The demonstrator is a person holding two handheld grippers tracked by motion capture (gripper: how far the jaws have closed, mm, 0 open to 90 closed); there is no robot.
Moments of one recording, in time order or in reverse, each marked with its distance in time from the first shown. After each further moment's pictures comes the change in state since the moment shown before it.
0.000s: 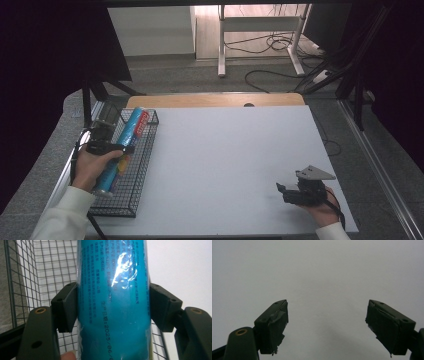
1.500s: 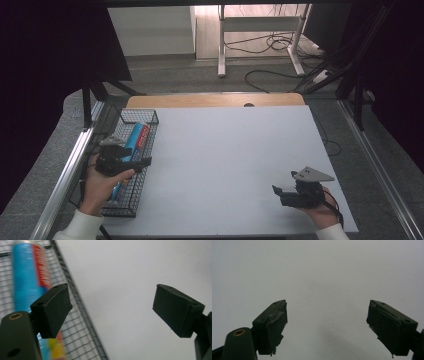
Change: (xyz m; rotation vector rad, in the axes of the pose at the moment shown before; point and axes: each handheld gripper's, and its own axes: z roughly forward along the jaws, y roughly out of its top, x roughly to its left) left arm -0.067 -0.052 -0.017 -0.257 -0.163 0.231; right arm 0.009 0.004 -0.004 -0.029 0.072 -0.036
